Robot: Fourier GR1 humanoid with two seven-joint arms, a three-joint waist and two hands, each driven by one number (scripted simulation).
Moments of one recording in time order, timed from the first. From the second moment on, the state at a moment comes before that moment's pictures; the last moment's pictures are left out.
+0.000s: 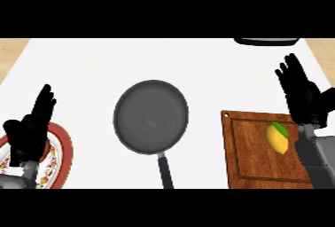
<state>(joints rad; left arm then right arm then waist) -0.07 0.55 -0.23 -1.53 0.25 0.45 0.09 -0.32 -0.38 0.02 -1.35 -0.38 -0.19 0.07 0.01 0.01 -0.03</state>
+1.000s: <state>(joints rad) 0.05 0.55 -0.31 -1.58 0.17 0.35 0.08 0.04 -0.78 -0.09 -1.42 -0.17 -0.17 0.22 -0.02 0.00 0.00</state>
